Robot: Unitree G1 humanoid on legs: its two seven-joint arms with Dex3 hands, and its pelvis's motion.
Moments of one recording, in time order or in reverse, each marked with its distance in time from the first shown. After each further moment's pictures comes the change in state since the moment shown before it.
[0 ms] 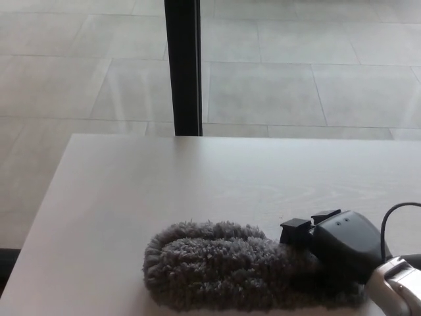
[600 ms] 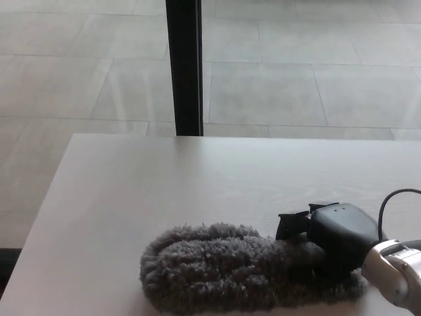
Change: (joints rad) left_arm 0.002 0.000 0.004 0.000 0.000 0.000 0.000; right_arm 0.011 0.000 -0.136 -0.107 0.119 0.045 0.347
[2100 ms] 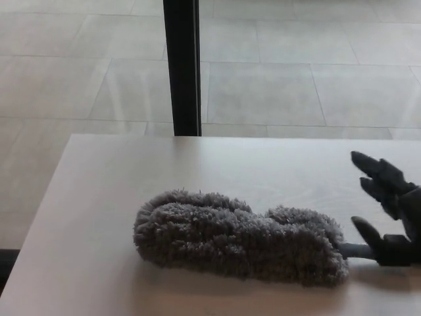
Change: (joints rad) left_arm -0.016 -0.001 0.052 -0.006 -0.003 0.002 0.032; right_arm 0.365 0.039 -0.610 -0.503 0.574 0.258 0.397
